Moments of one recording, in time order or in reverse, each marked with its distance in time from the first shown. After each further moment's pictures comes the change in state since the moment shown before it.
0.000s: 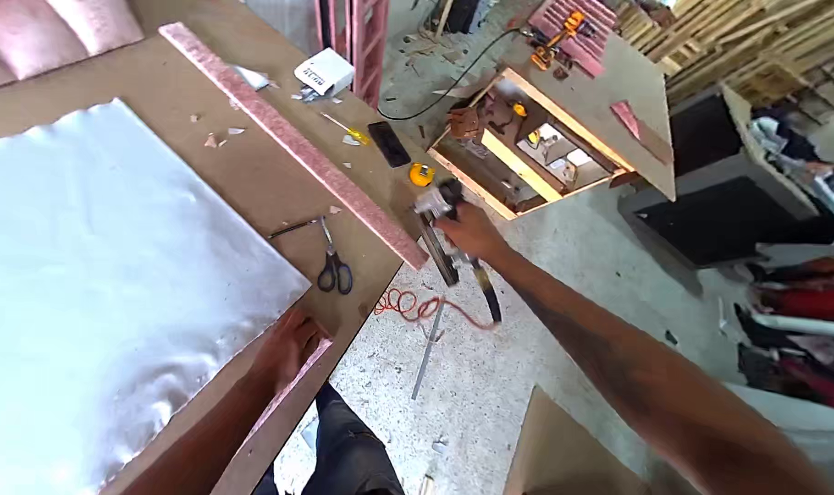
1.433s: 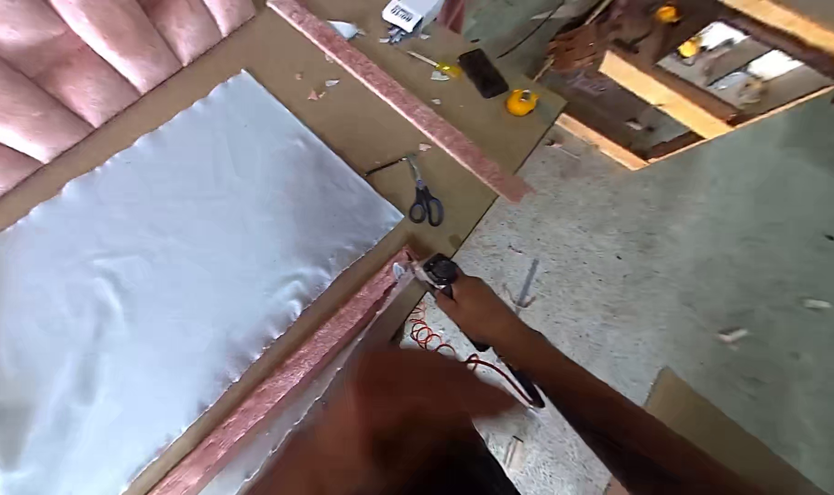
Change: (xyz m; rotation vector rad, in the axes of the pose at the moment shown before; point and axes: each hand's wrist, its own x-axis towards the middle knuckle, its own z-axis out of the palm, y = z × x) left_hand -0.167 0.199 -0.186 -0.769 0.221 0.378; right_hand -0.249 -0.104 0.174 0.006 -0.364 -0.048
